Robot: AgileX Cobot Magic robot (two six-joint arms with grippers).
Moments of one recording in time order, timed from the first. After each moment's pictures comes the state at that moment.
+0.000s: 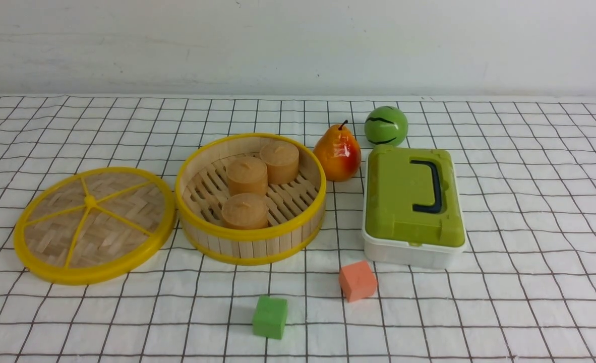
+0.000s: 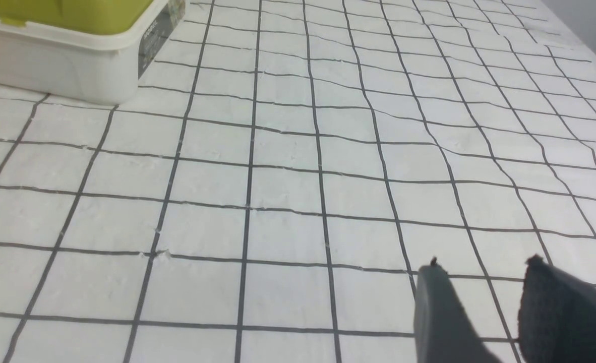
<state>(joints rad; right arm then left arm) 0.00 -0.01 0.02 -0.24 0.41 0.15 0.00 -0.01 0.03 -0.06 0.39 -0.07</state>
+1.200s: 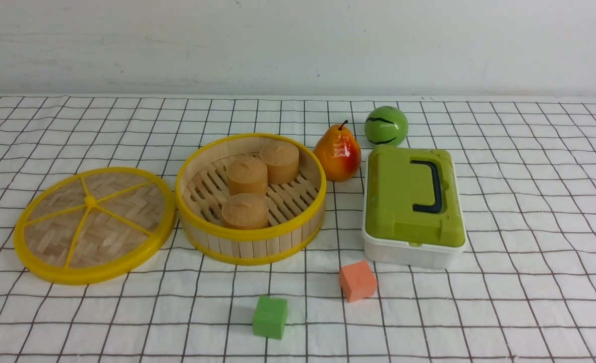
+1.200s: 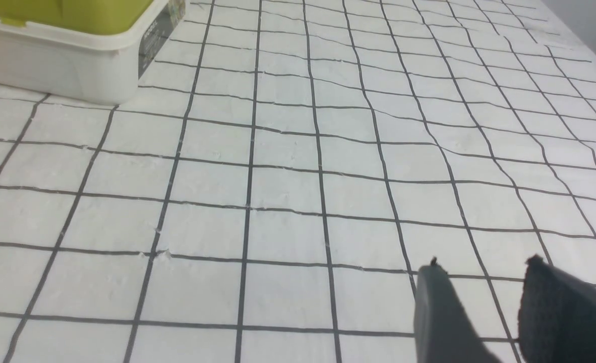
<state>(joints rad) 0.00 -0.01 0.02 -0.24 0.41 0.15 0.00 -0.01 0.03 -0.06 0.39 -0.07</state>
